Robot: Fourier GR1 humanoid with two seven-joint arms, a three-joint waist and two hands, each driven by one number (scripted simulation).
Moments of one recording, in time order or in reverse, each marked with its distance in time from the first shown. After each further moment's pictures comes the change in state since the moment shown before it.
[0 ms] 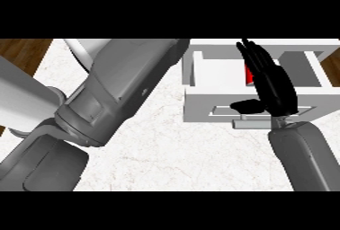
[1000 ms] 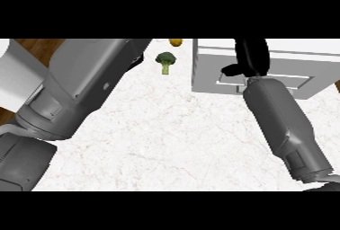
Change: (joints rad) left arm 0.133 0.141 -0.019 -0.184 -0.058 -0.046 0.125; right arm -0.455 0.080 -0.144 0.794 0.192 -0.459 -0.073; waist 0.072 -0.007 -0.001
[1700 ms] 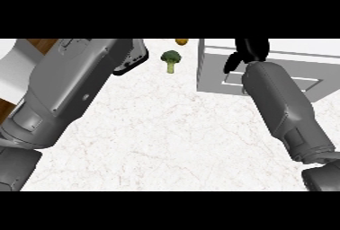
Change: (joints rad) left arm 0.157 0.078 -0.029 -0.208 -0.017 -0.034 0.064; right arm -0.196 -0.016 -0.073 0.263 -0.006 -0.040 -0.056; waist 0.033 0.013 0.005
